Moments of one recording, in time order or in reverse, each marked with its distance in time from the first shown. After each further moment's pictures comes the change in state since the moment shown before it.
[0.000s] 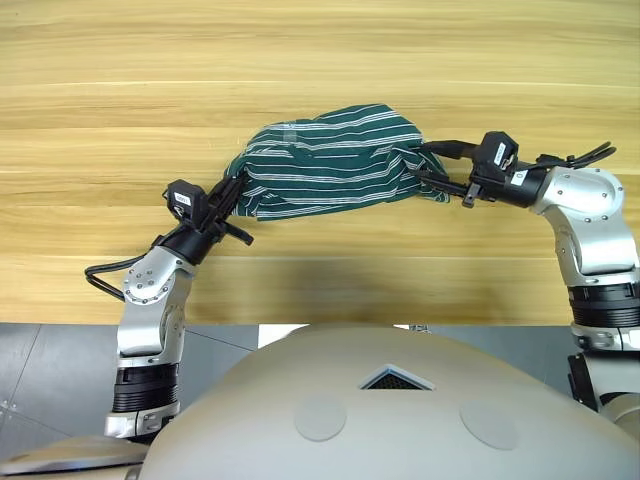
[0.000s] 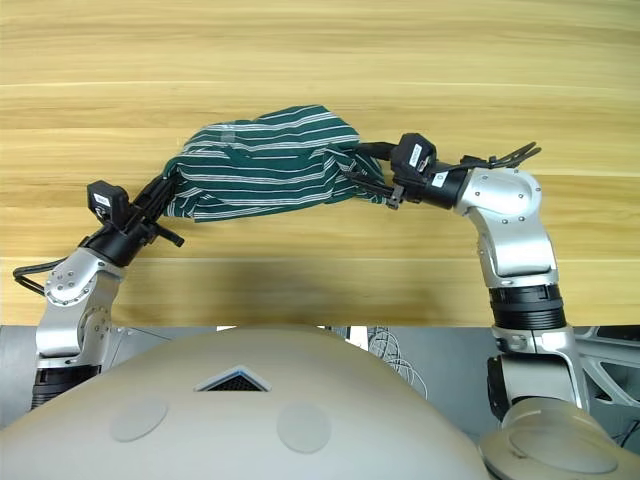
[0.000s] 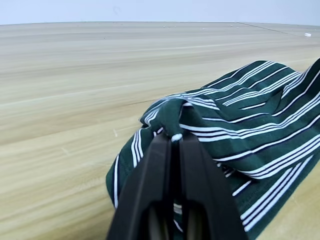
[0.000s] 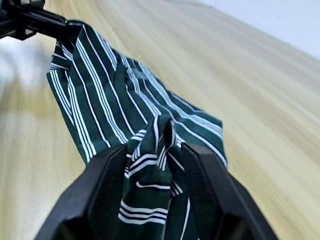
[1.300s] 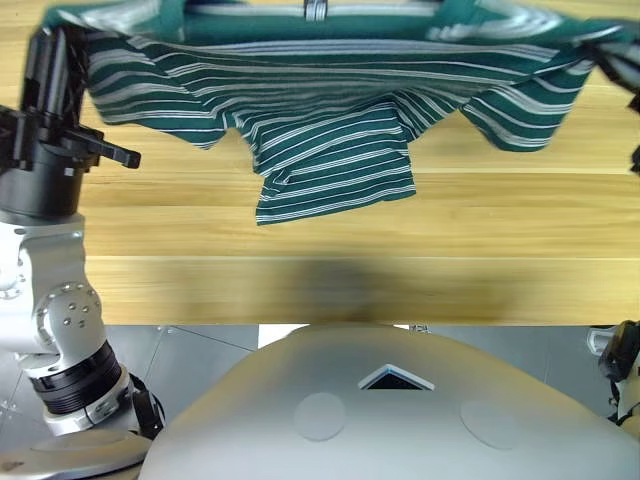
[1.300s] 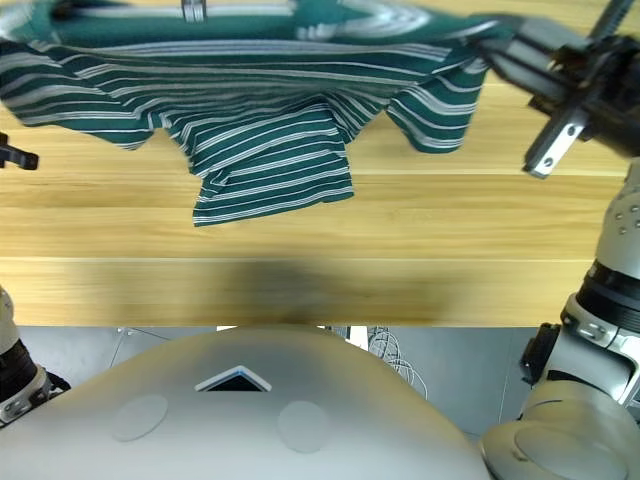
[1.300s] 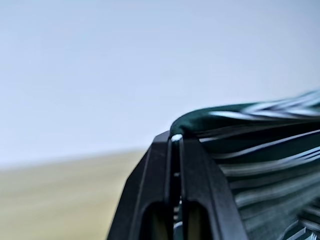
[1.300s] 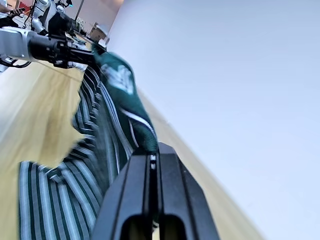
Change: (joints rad) left arm -0.194 0.136 0.417 -0.426 -0.472 0.141 0.120; right arm -0.165 -0.138 -0.488 -0.161 0.455 -0.103 0.218
